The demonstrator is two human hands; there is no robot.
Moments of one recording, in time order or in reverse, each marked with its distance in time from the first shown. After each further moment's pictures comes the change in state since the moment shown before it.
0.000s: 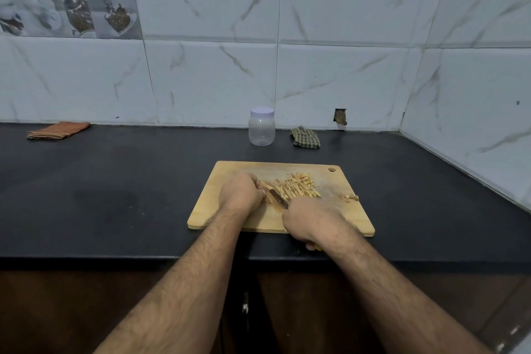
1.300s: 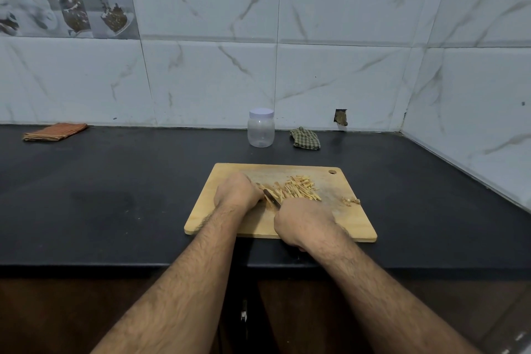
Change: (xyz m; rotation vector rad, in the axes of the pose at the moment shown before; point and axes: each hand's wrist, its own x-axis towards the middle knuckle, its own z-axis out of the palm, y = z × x) left_hand 0.017 0.001 0.001 0.031 -0.019 -0.142; right_hand 0.002 -0.012 -0.001 -0.111 0.078 -0.061
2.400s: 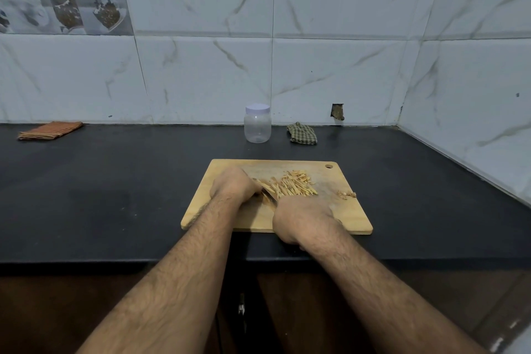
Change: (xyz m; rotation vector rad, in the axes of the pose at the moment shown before) left_hand -0.005 0.008 -0.011 0.025 -0.069 -0.018; right_hand -0.007 0.001 -0.003 -0.021 -0.059 0.010
